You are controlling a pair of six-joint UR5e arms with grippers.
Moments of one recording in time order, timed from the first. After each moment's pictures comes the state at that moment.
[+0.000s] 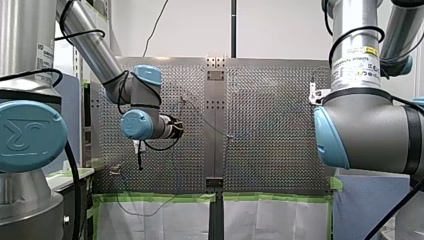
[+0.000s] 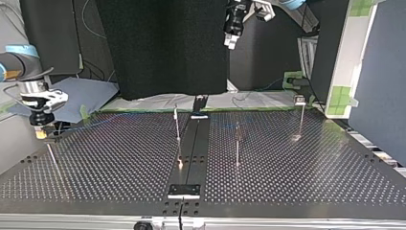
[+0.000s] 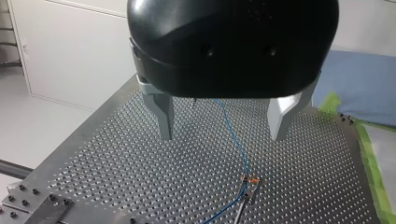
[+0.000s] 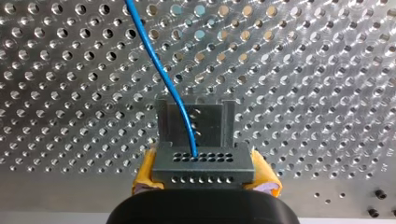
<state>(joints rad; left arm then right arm) -0.71 -1.62 -2.44 -2.30 -2.03 -1.85 1.45 -1.13 1.53 -0.41 1.10 1.57</state>
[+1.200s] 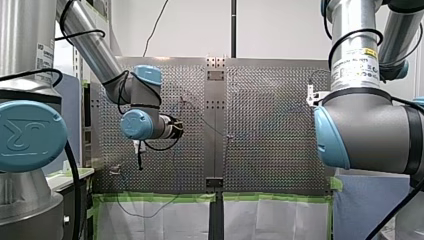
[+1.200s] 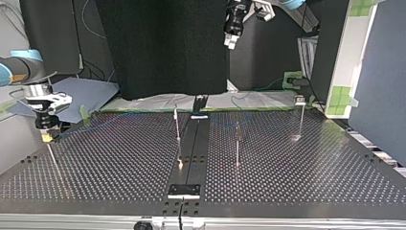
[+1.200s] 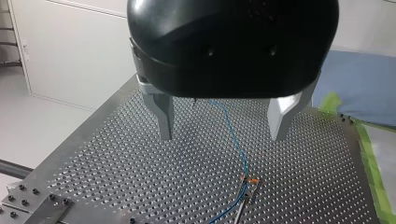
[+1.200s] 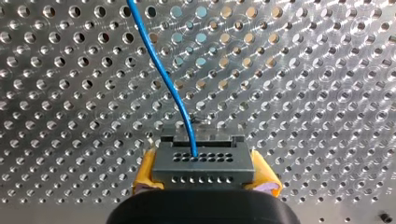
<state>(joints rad) -0.71 -1.62 -2.44 -2.30 -2.03 -1.85 1.46 -1.09 1.51 -0.45 1.06 1.59</state>
